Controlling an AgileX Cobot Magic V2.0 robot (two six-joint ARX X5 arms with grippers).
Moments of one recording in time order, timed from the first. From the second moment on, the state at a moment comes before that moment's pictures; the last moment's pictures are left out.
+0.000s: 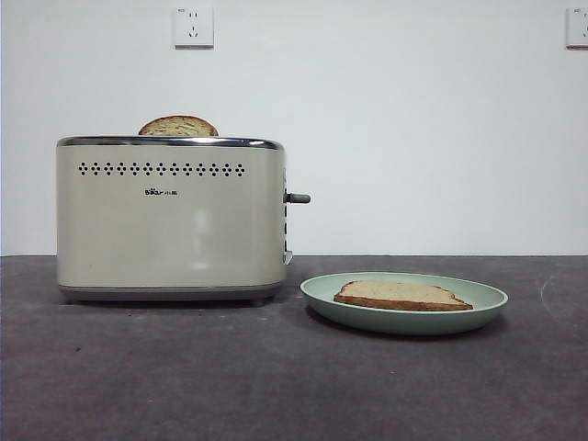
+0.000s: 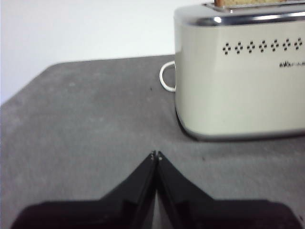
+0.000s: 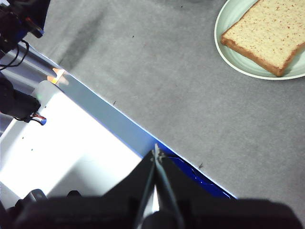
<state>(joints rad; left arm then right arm) 0.01 0.01 0.02 -0.17 -0.02 0.04 0.45 0.71 1.02 -1.17 -0.44 0.06</state>
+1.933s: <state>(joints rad) 0.01 0.00 0.02 -0.19 -0.02 0.01 0.12 0.15 0.25 -0.15 -0.24 -0.06</state>
